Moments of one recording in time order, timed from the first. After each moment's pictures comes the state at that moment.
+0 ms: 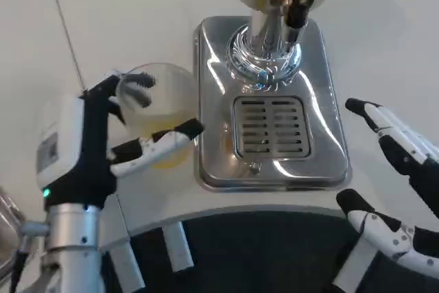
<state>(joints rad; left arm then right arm) -0.23 0.30 -0.07 0.05 0.50 -0.18 0.43 0.30 -0.43 -0.22 -0.93 -0.45 0.08 0.42</state>
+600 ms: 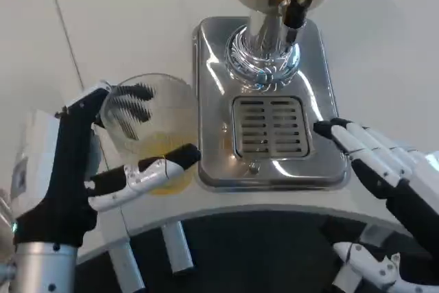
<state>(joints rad) 0.03 0.28 0.01 -0.31 0.44 -0.22 0.26 0.34 -0.51 -0.25 -0.89 -0.48 -0.12 0.42</state>
